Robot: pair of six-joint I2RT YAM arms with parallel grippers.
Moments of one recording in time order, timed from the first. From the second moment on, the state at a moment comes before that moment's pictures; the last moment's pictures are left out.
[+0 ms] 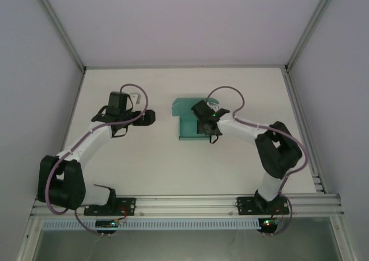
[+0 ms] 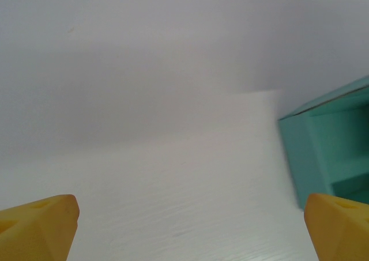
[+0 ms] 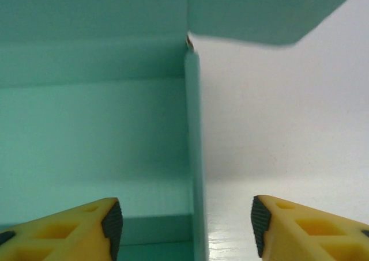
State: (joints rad) left arm -0.27 1.34 0.91 -0.36 0.23 -0.21; right arm 0.67 1.71 1.14 -0.58 0.31 0.66
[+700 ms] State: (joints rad) left arm -0.48 1.76 1.37 -0.53 0.42 0.29; right arm 0.40 1.56 1.17 -0.36 -0.08 -0.16
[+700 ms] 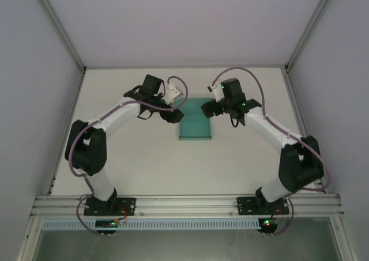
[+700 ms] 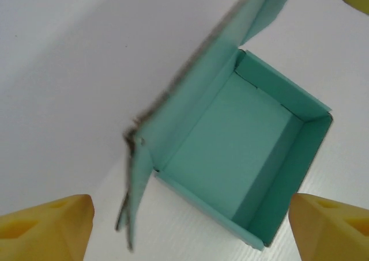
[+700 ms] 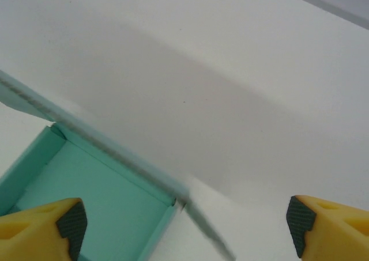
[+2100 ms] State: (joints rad) left arm -0.53 1.84 1.45 -0.26 0.14 -0.26; right arm 0.50 1.71 1.23 -0.14 0.21 0.58
